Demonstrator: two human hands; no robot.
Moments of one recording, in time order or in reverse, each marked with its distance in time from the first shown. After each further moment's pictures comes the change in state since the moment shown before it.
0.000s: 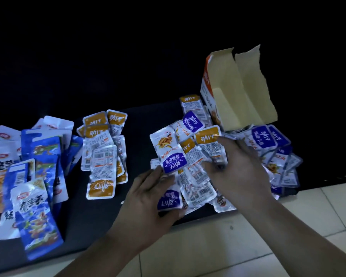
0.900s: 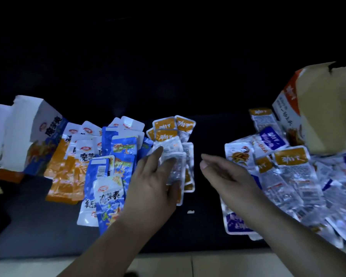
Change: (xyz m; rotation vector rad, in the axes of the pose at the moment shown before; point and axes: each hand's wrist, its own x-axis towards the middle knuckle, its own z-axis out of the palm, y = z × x) left_hand 0.002 -0.083 -0.097 0.243 0.254 -0.120; right_hand -0.009 -0.137 0.056 0.844 -0.591 0.024
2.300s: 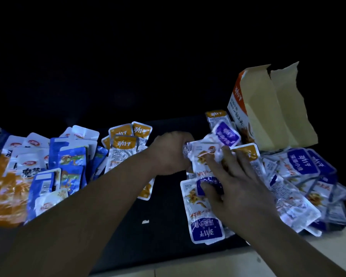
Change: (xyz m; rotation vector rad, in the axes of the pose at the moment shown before) left_hand 0.138 0.097 0.046 -0.188 -0.574 0.089; right_hand -0.017 0.057 -0.093 -1.121 0.363 -0.217
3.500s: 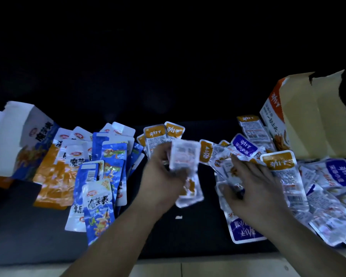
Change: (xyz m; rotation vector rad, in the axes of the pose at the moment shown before) left_hand -0.111 -0.025 0.008 -0.852 0.496 -0.343; right_hand 0.016 -0.019 0.026 0.087 0.120 -0.050
